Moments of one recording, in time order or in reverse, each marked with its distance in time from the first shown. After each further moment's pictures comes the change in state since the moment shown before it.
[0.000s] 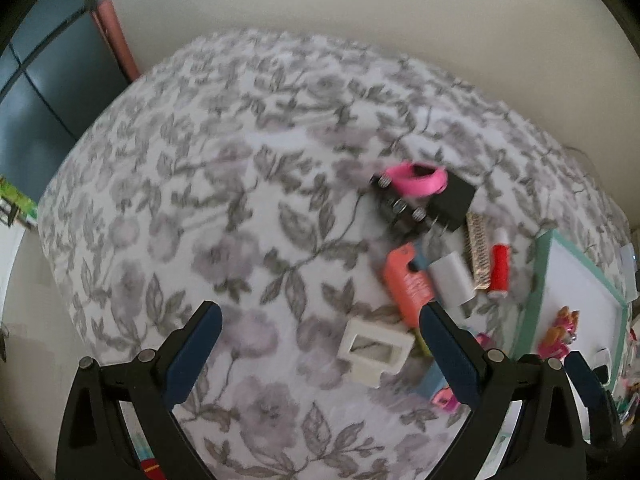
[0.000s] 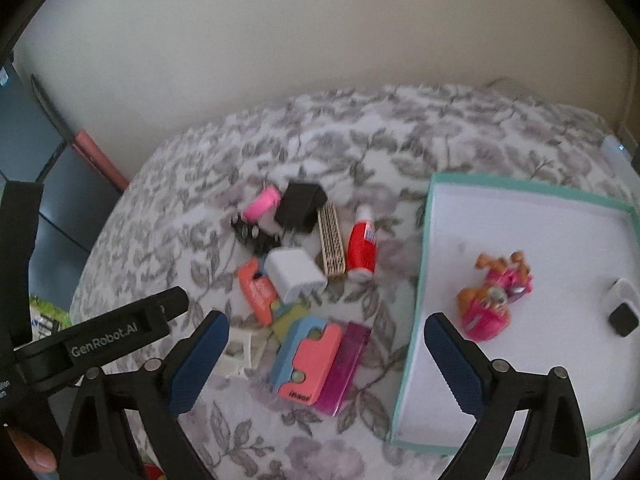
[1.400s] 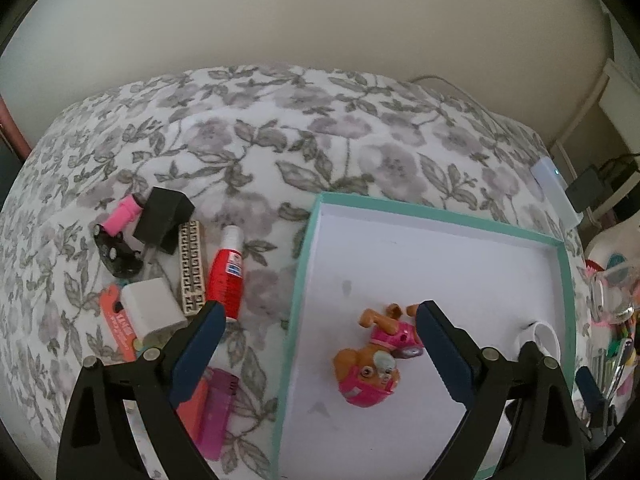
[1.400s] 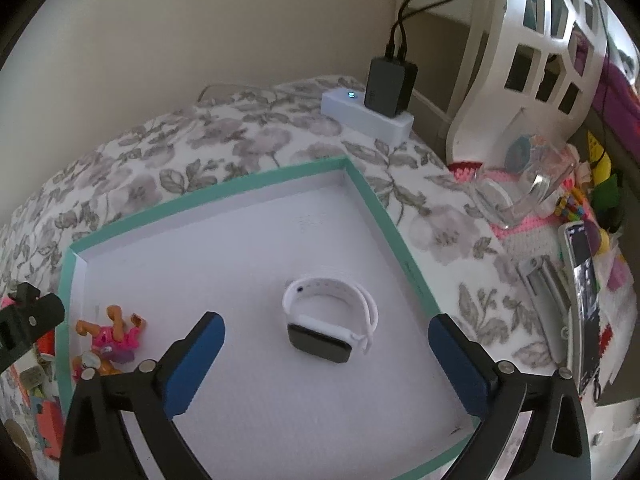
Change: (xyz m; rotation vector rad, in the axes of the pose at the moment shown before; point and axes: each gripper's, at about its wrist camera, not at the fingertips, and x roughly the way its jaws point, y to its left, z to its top) left arm 0.001 -0.220 -0.027 0.329 -0.083 -0.213; right arm -0.049 -0.215 -0.011 0.355 -0.117 -0.604
